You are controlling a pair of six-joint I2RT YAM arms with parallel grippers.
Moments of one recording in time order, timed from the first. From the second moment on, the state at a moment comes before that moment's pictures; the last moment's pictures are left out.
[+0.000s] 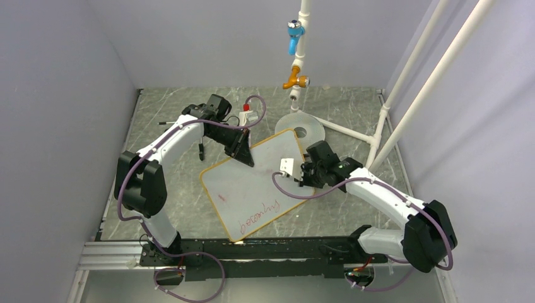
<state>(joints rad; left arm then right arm) -0.42 1.72 1.45 -0.94 0.96 0.18 0.59 1.21 0.80 -0.56 -0.15 -0.86</state>
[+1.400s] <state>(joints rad) -0.41 1.72 1.45 -0.94 0.96 0.17 0.59 1.24 0.82 -0.57 -0.16 -0.79</state>
